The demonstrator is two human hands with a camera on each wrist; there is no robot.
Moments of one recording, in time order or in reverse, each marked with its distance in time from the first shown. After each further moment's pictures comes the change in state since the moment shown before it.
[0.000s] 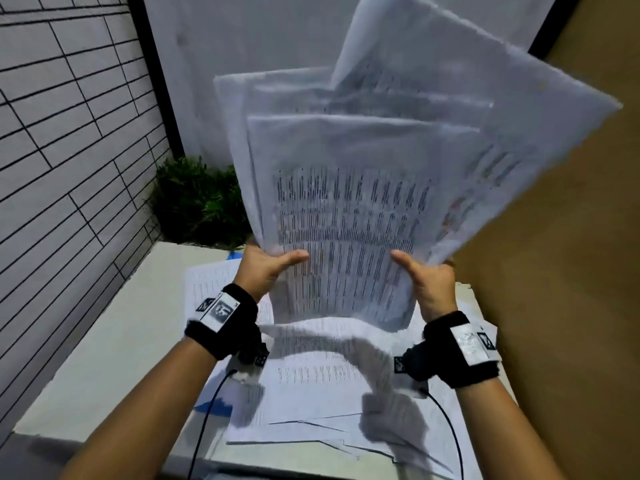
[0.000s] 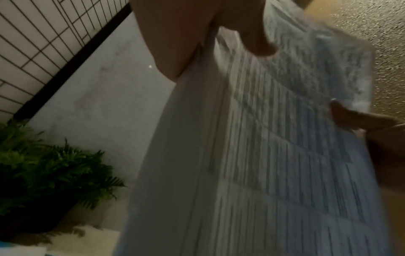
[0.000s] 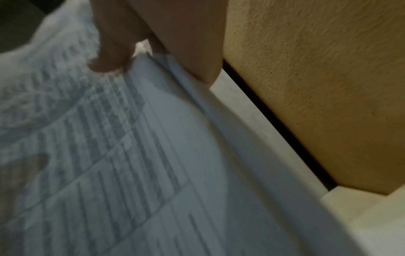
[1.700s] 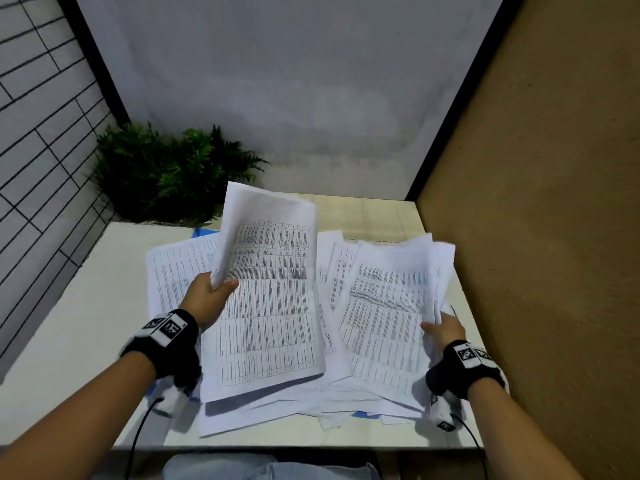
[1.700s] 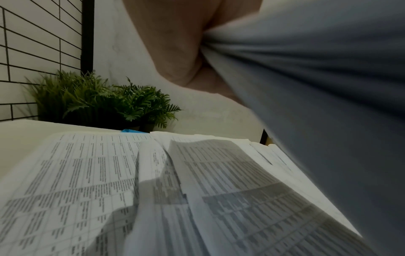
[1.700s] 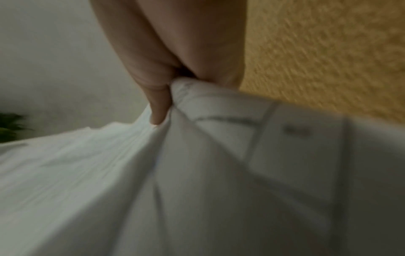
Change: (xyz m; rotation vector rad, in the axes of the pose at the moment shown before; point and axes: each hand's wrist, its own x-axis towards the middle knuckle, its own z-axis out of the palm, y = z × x) left_hand -0.010 -0.104 -0.065 0.634 -0.038 -0.349; right_hand -0.040 0.123 -0.154 -0.970 0.165 0.801
